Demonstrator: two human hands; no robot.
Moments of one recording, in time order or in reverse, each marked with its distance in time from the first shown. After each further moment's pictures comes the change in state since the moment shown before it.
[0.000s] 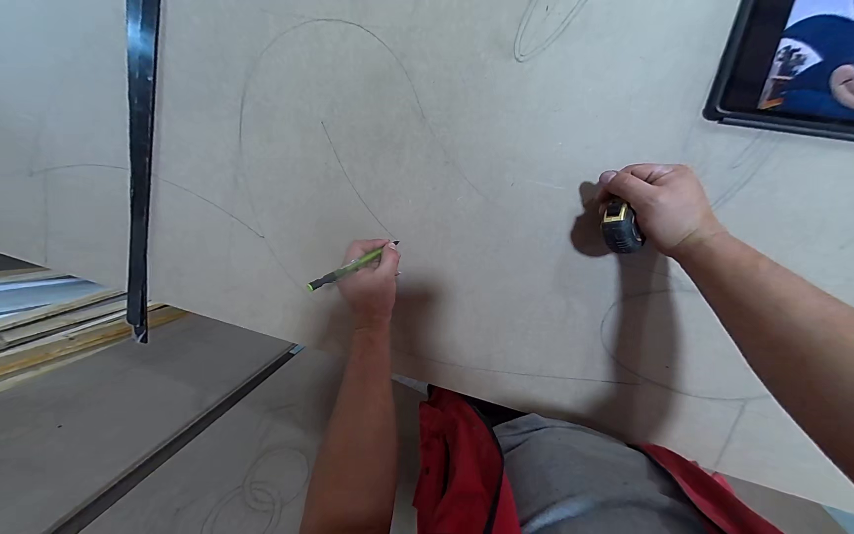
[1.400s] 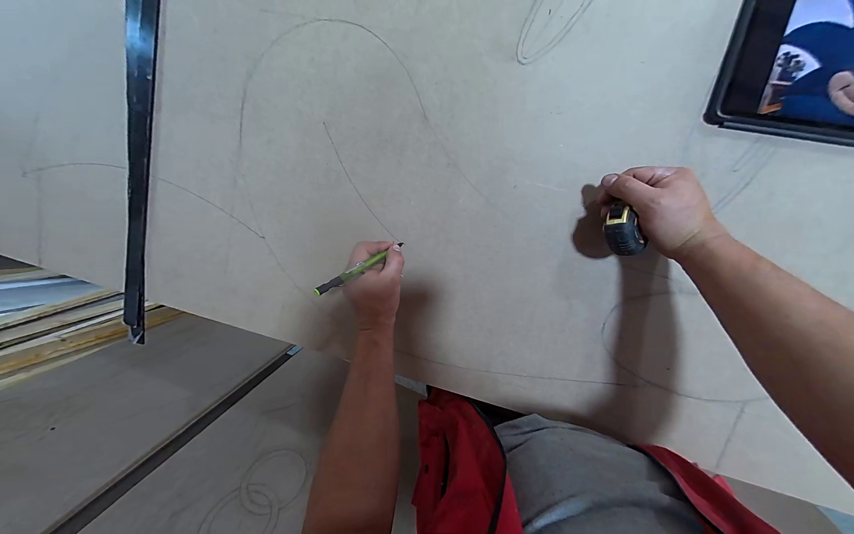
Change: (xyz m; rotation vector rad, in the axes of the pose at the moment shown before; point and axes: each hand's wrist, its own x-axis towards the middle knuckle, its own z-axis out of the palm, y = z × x) left_hand -0.001 0.000 0.002 0.077 0.009 0.034; right_hand 0.003 0.001 0.000 0.013 -0.005 0.023
